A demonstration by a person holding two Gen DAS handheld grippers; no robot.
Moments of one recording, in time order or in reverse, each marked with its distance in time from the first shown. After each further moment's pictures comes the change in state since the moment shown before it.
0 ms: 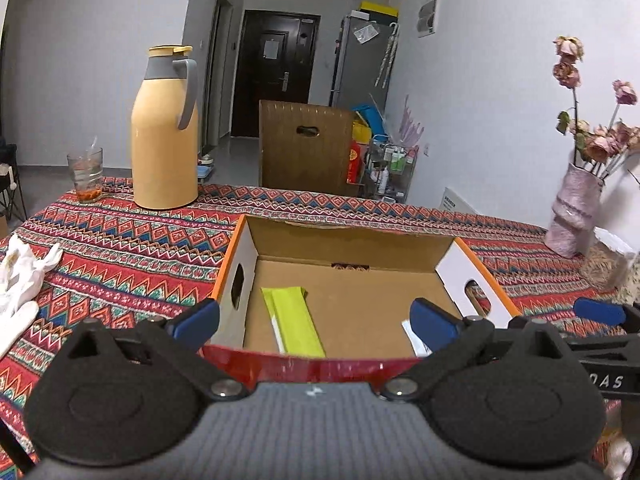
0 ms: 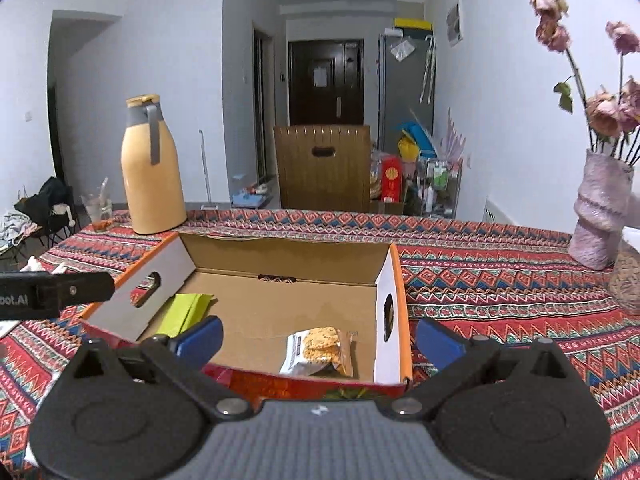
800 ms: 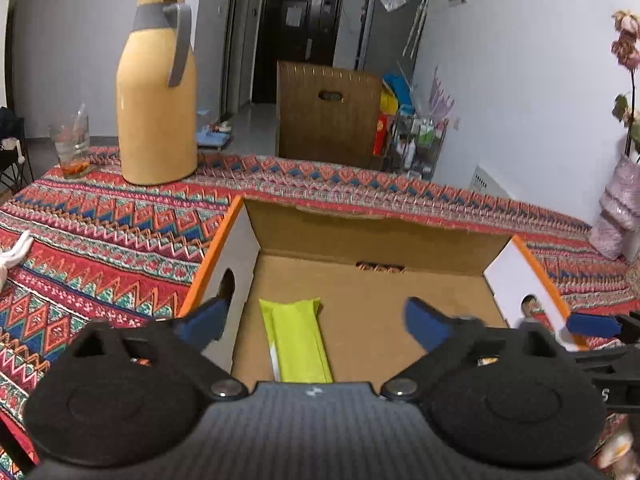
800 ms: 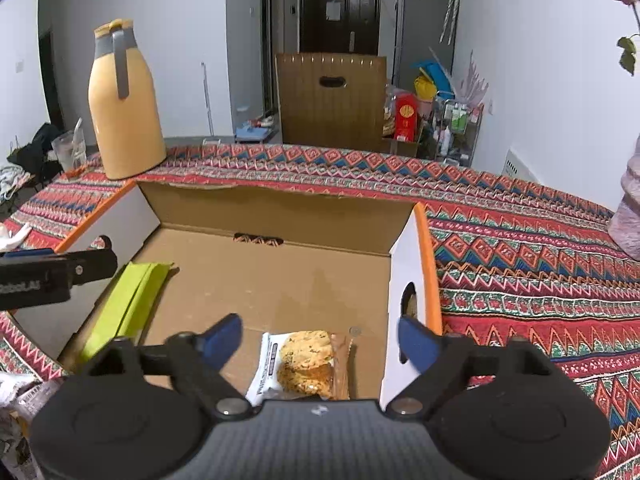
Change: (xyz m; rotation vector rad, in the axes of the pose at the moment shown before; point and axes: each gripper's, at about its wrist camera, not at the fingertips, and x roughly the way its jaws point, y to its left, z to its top) left arm 0.107 0.000 0.023 -0.042 0.089 0.075; right arm 0.122 -0.014 0.024 -0.030 0.228 0.023
